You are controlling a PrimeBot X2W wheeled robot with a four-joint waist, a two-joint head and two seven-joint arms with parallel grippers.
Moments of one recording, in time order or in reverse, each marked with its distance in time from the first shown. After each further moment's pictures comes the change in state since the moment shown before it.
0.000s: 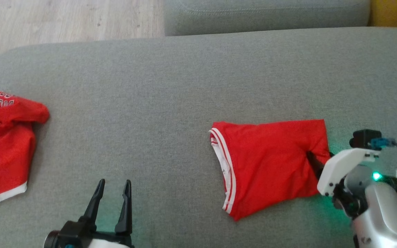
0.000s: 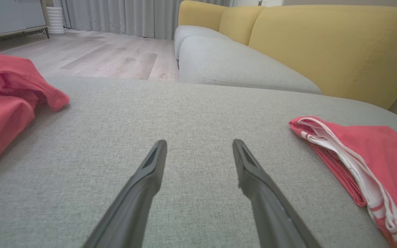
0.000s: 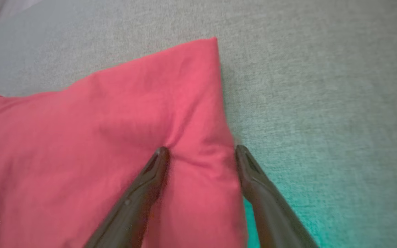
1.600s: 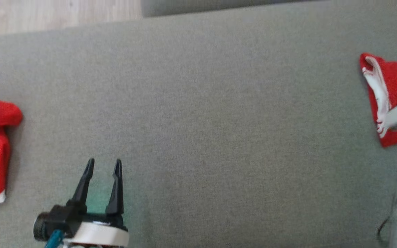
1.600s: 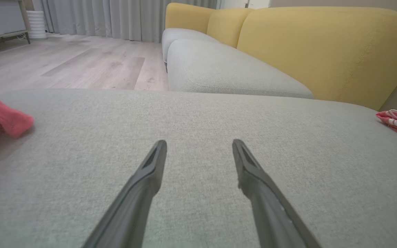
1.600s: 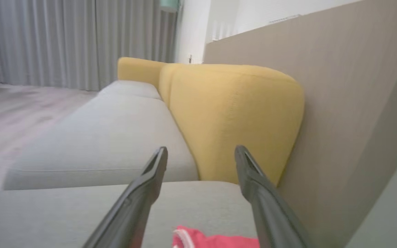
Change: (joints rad) left arm -0.080 0.030 0.012 -0.036 -0.027 0.000 0.000; right arm -0.195 0.024 -0.335 -0.277 -0.477 0.000 -0.559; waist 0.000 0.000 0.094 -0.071
